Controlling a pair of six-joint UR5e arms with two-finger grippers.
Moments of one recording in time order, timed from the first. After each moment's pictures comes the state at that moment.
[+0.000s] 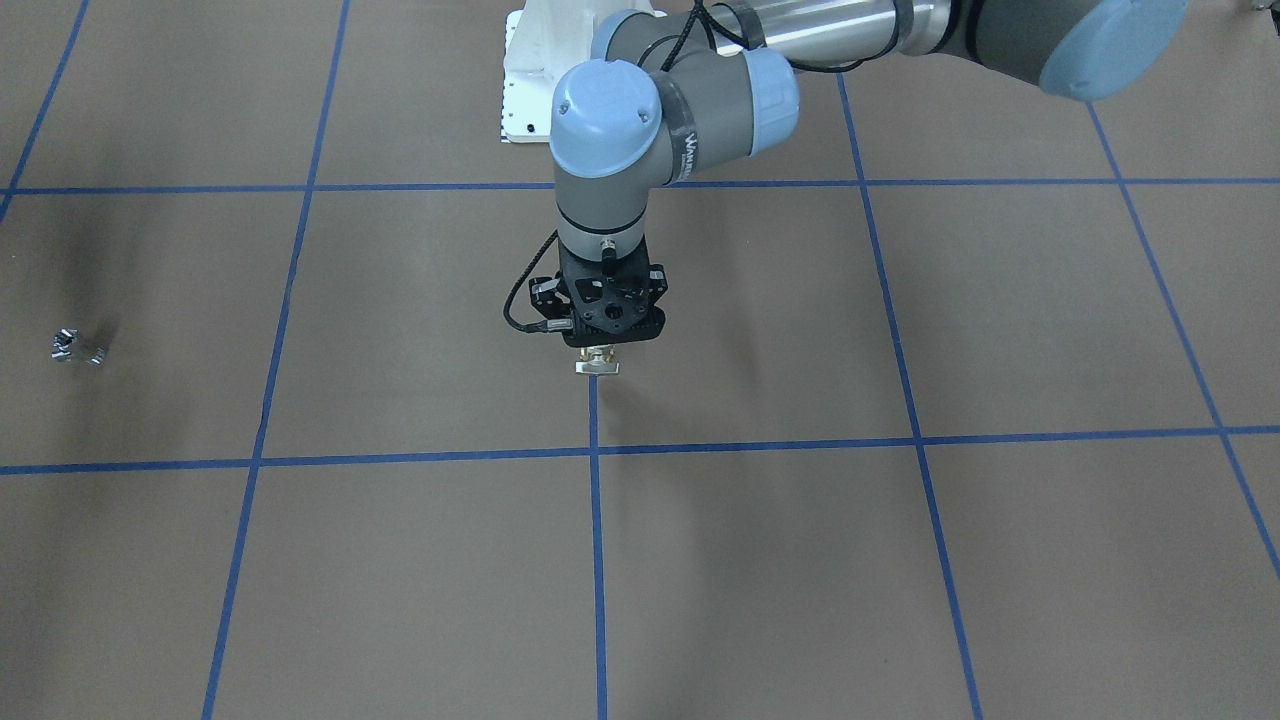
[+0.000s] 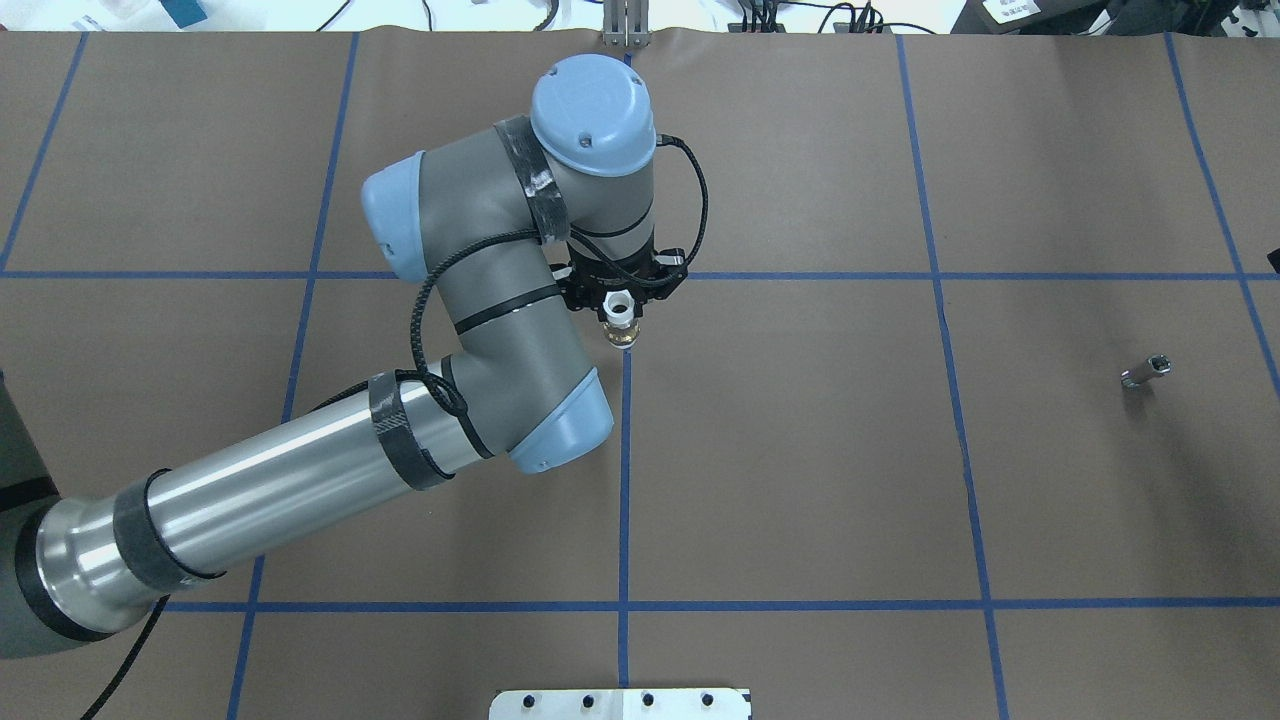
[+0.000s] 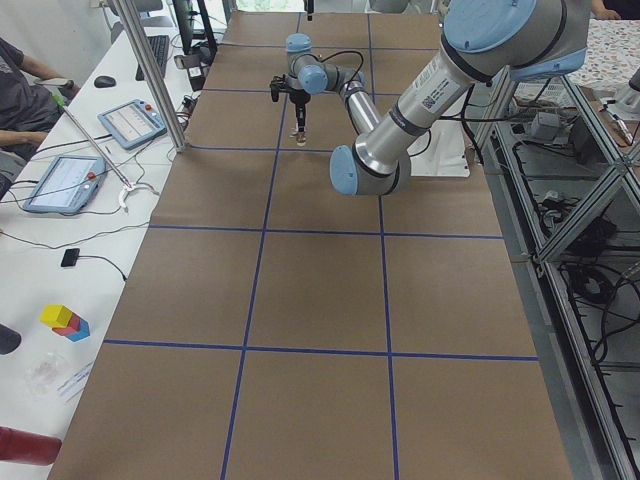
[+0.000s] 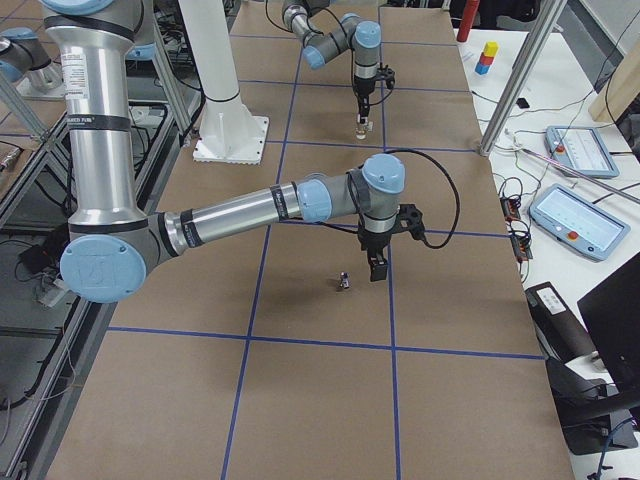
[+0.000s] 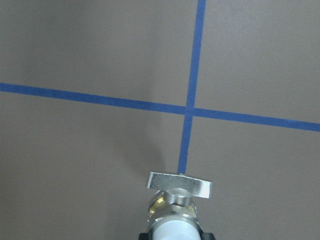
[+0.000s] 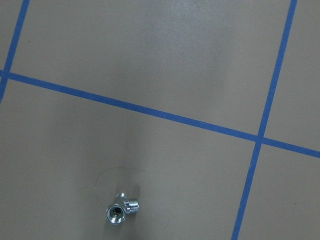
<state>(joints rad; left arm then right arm) -0.59 -2.57 -1.39 -1.51 -1.95 -1.27 1.36 -1.54 1.84 -1.65 2.27 0.07</state>
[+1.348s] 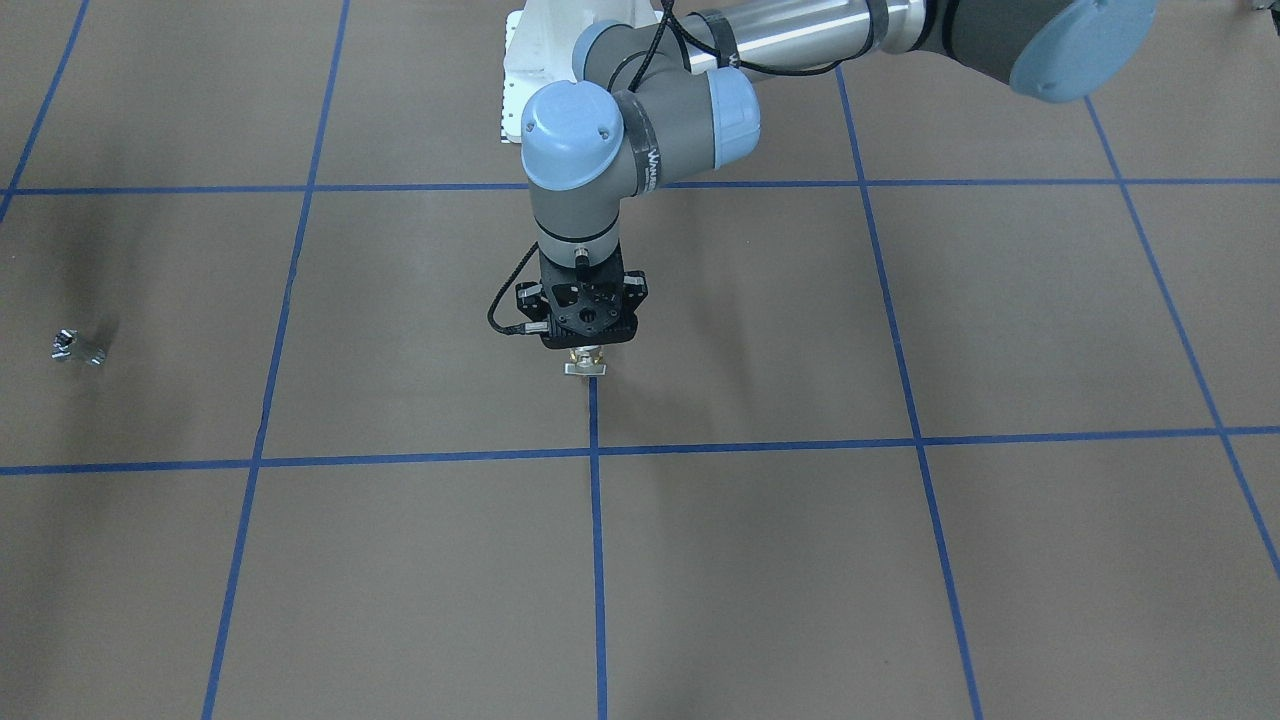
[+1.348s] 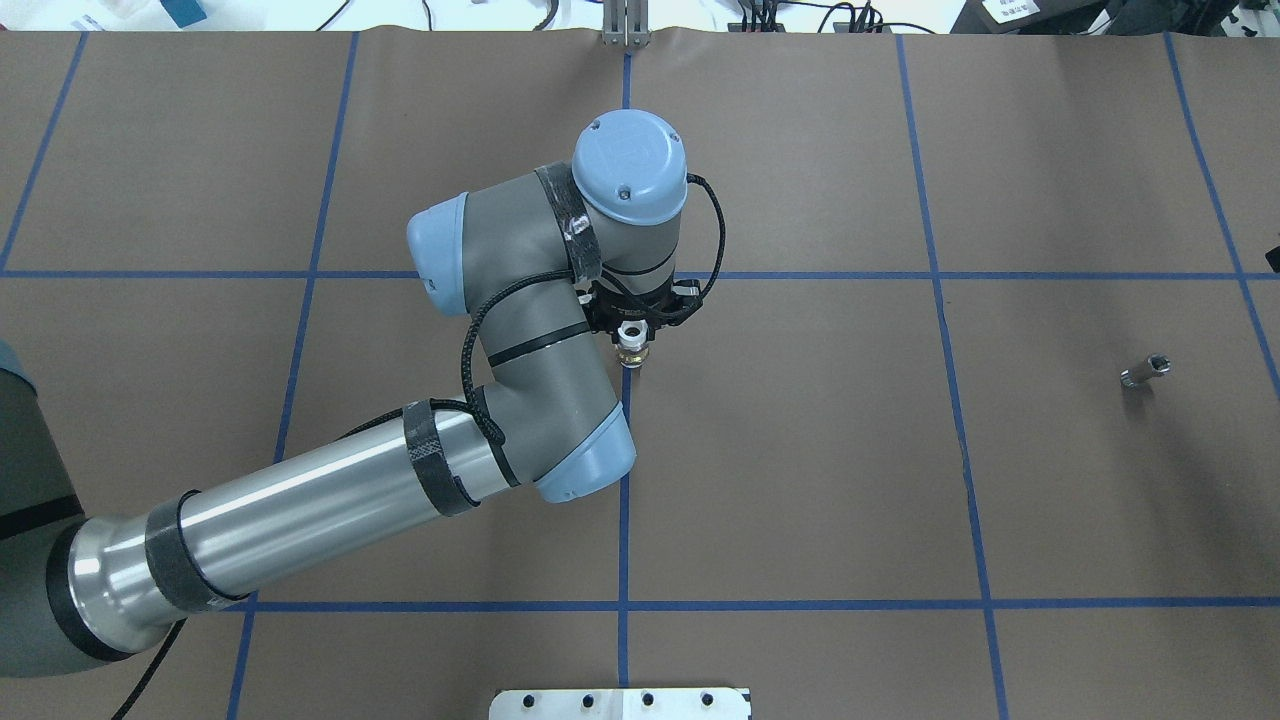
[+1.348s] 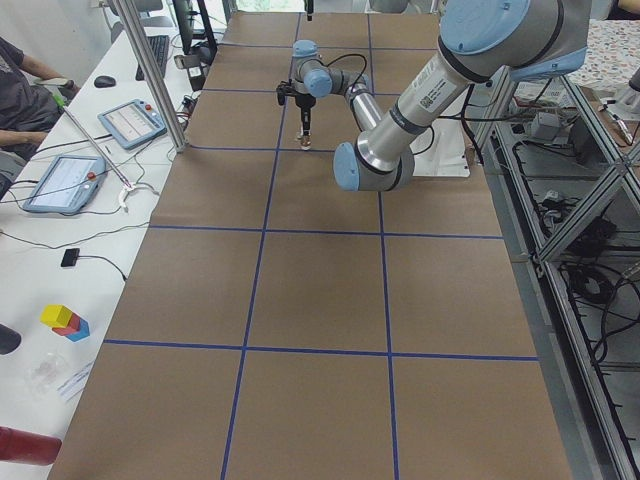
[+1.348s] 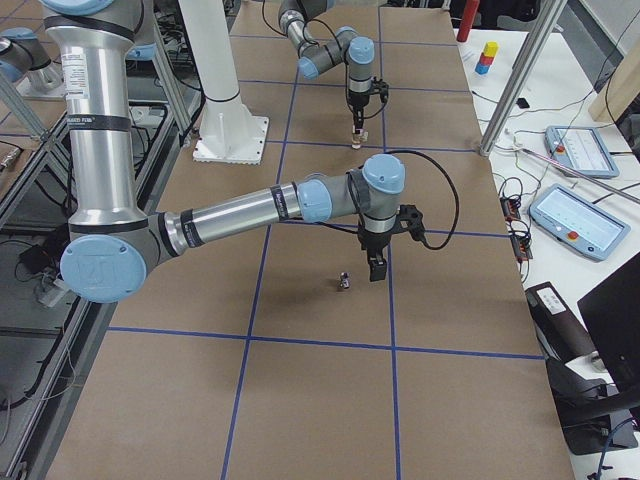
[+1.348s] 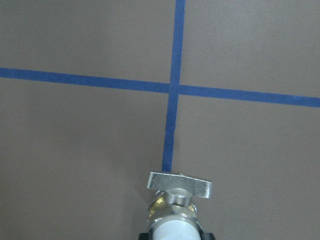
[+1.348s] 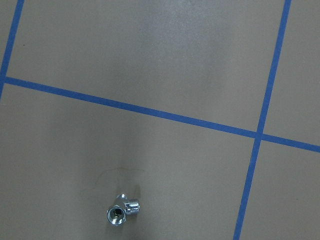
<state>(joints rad) -0.55 -2.58 -1.34 -1.54 -1.91 -1.27 1.36 -1.54 1.84 -1.65 2.27 0.09</state>
